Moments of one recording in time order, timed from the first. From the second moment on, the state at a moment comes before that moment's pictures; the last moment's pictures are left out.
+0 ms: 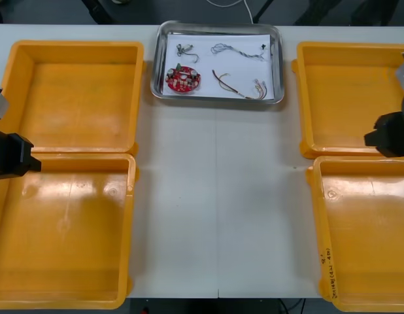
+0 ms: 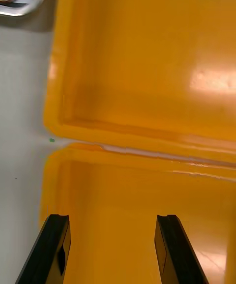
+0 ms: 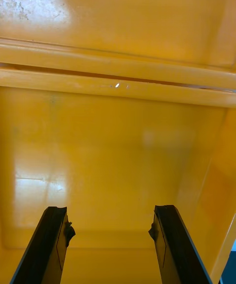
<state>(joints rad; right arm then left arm) -0.32 -0.68 -0.27 -2.27 -0.77 1.92 1.31 -0.25 0.82 0.20 -2.19 0.94 1.91 -1.04</state>
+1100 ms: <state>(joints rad) -0.16 -0.75 -0.37 -2.01 -0.79 1.75 1.33 -0.25 0.82 0.20 -2.19 0.94 1.91 -1.04</state>
